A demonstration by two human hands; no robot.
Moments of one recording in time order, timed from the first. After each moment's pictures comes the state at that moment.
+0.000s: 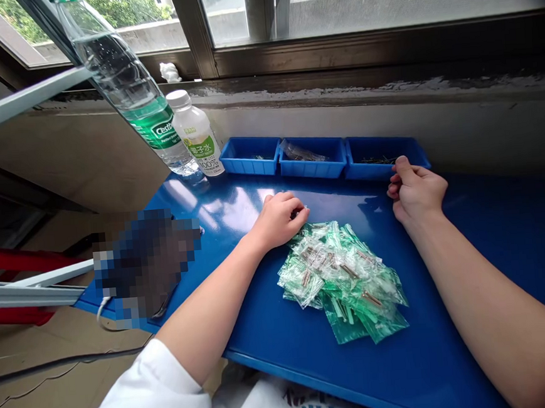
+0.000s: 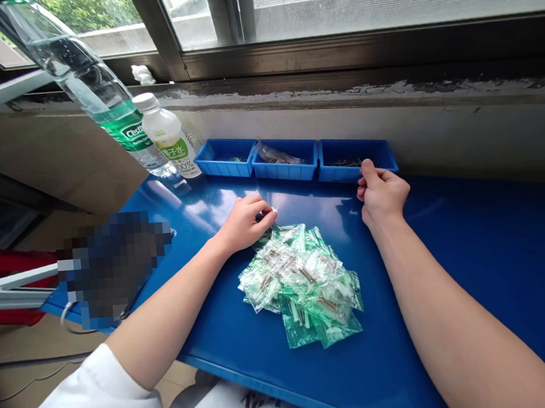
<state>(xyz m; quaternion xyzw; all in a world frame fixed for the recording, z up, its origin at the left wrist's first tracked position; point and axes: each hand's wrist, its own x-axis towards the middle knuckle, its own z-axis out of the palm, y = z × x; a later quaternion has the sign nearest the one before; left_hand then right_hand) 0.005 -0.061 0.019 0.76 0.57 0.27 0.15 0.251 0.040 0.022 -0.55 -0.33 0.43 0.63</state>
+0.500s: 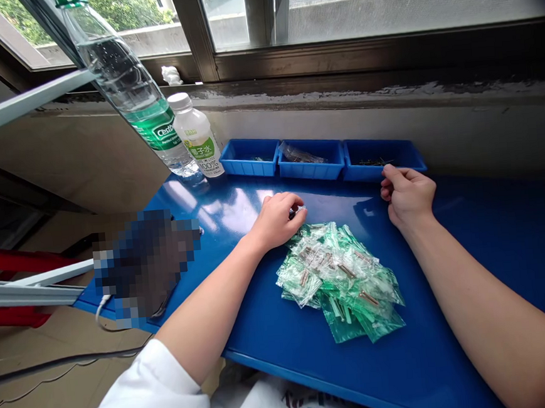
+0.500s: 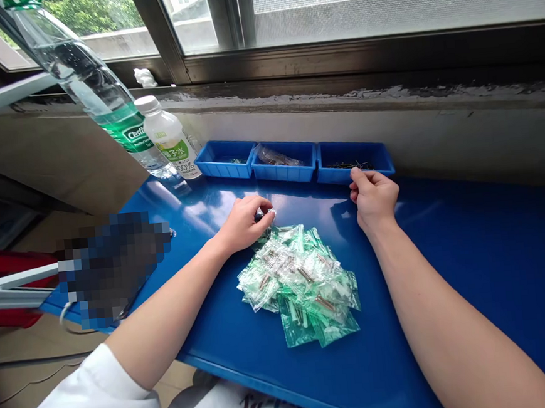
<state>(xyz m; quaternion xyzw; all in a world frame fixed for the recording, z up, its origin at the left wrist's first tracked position) 0.005 -0.060 0.020 0.75 0.57 0.29 0.16 0.253 0.042 0.008 -0.55 -0.42 0.39 0.60</state>
